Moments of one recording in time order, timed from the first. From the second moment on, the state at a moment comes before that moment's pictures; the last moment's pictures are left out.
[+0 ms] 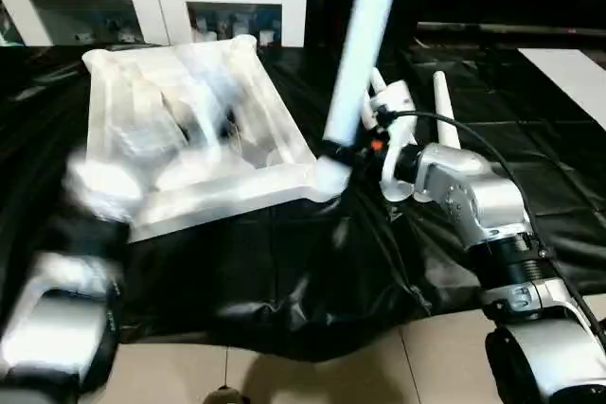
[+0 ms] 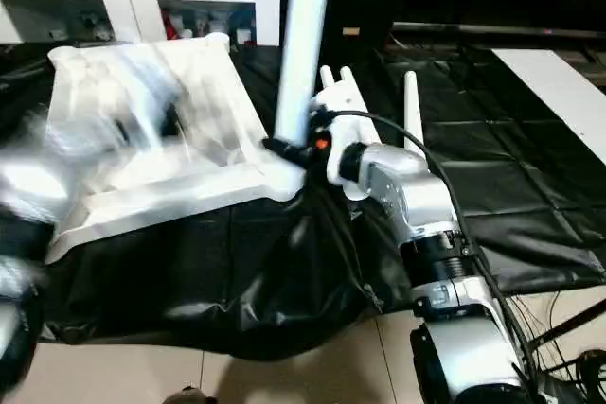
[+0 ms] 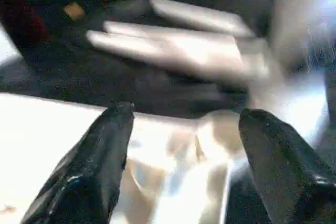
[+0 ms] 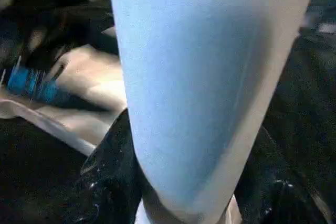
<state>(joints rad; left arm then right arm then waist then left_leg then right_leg) -0.74 0.46 -0.22 0.48 -0.14 0.22 -0.85 -0.73 -0.22 0.05 0.44 0.22 0.40 0.77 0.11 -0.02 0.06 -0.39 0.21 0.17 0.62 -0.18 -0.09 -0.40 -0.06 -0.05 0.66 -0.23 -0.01</state>
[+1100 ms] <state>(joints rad) -0.91 0.37 -0.28 1.12 0.03 -0.01 -0.97 -0.65 -0.25 0.08 0.39 0.20 0.39 0.79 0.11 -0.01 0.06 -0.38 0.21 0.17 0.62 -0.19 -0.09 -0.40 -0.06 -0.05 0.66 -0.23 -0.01</state>
